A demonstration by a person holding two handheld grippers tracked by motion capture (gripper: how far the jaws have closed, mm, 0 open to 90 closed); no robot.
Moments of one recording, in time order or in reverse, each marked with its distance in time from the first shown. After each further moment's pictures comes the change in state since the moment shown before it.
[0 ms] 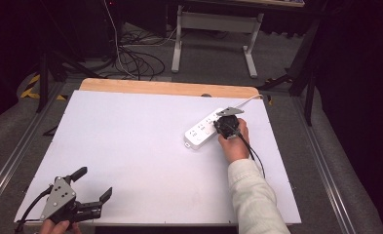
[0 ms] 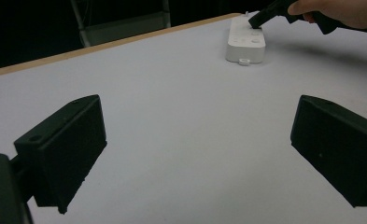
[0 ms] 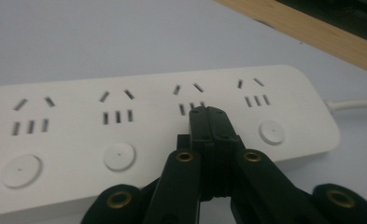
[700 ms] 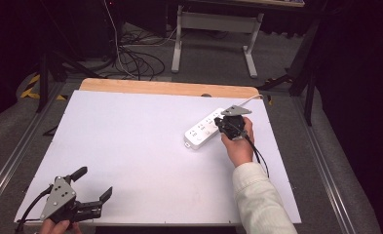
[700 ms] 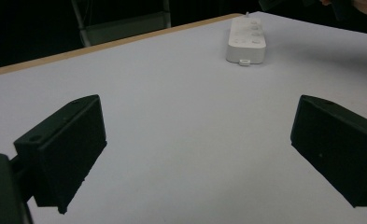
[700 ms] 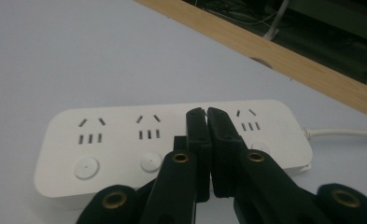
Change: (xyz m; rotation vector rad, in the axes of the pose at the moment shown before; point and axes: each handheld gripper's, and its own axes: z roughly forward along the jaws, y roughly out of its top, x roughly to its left) left arm 0.000 0.001 0.001 0.005 -0.001 0.000; right arm 0.003 0.010 -0.039 -0.104 0.031 -0.030
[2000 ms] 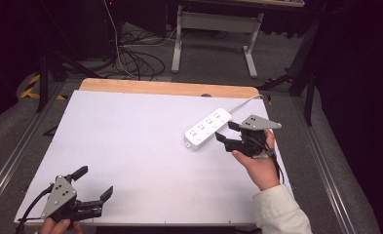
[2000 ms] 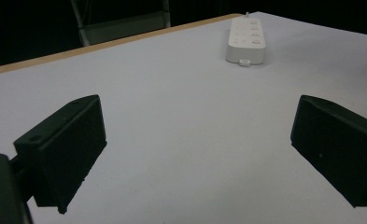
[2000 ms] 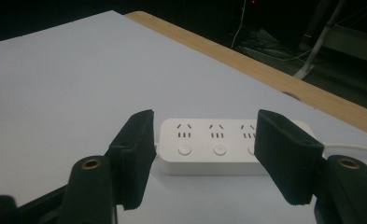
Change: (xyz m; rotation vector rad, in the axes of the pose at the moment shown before) left arm 0.001 0.001 0.002 -0.001 -0.001 -0.005; right arm 0.022 0.001 -0.103 -0.142 0.163 0.001
